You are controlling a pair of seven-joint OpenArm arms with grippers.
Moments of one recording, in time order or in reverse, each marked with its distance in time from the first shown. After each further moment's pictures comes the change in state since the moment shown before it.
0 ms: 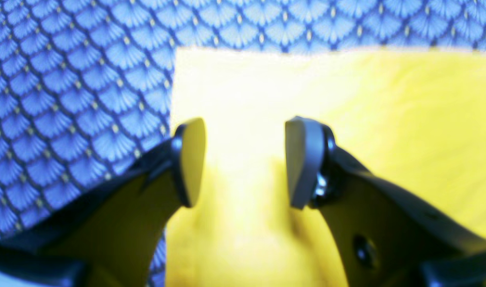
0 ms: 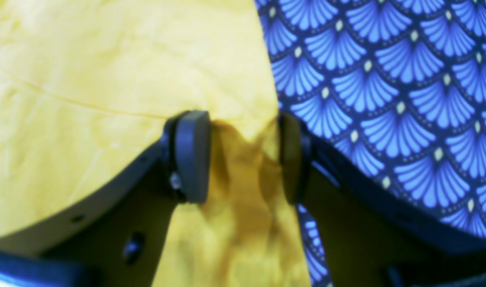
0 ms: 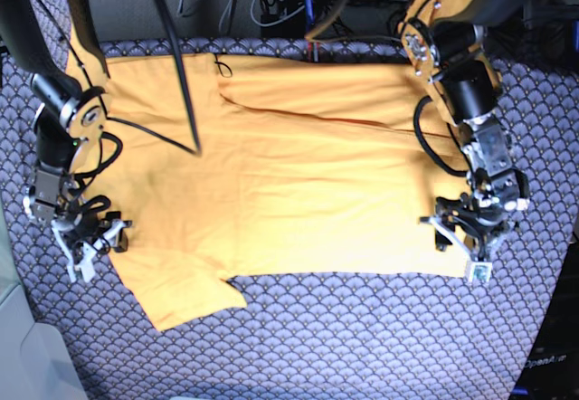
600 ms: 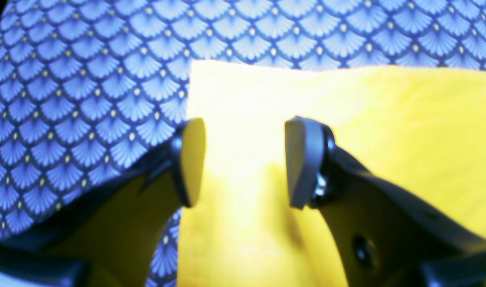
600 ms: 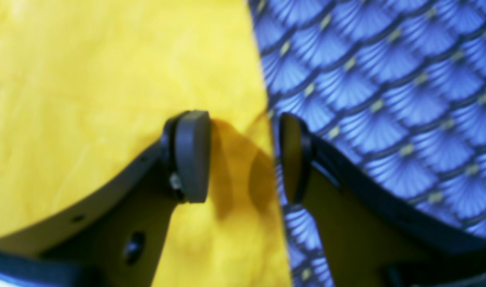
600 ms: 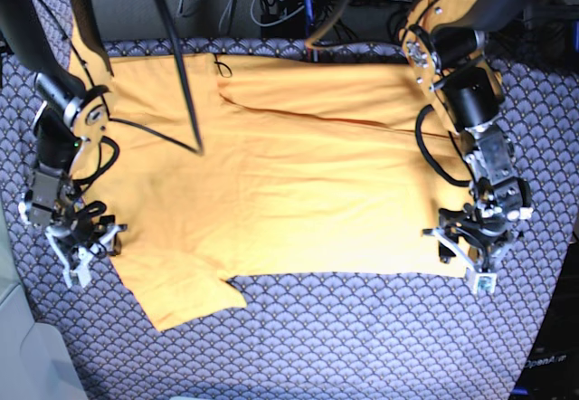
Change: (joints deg) left arm -2.0 0.0 0.0 0.0 0.0 0.3 0.1; right arm 0.0 -0.7 -0.3 4.5 -0.5 0.0 -2.9
